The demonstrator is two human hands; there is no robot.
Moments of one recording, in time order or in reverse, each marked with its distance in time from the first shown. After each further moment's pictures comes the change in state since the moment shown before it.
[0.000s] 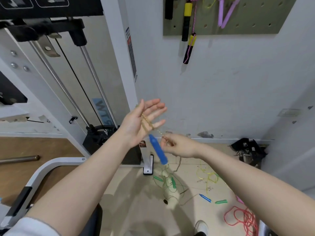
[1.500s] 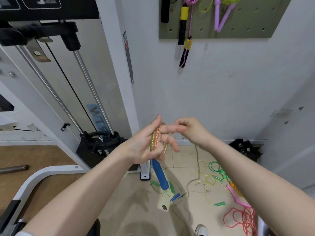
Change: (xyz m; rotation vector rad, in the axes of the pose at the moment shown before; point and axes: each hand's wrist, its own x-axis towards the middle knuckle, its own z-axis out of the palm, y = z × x) left_hand -0.003 -0.001 -0.008 0.163 -0.554 -0.360; right_hand 0.019 -0.001 -0.039 0.291 0.410 0.009
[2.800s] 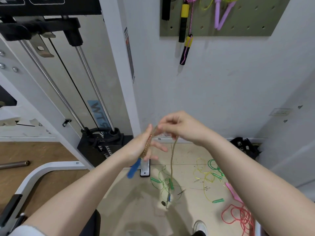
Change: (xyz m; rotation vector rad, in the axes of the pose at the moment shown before) left_hand -0.017 -0.033 -0.009 0.421 0.497 -0.079; right_hand -0.025 -0.049 0.012 0.040 -0.216 -0.052
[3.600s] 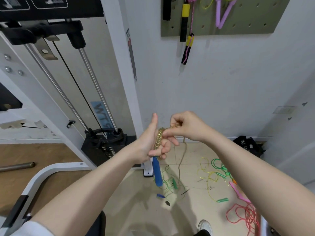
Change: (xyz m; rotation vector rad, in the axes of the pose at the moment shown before) left_hand 0.002 0.021 0.014 -0.178 -0.209 -0.062; right_hand 0.009 0.027 -0.007 -0.248 0.119 -0.100
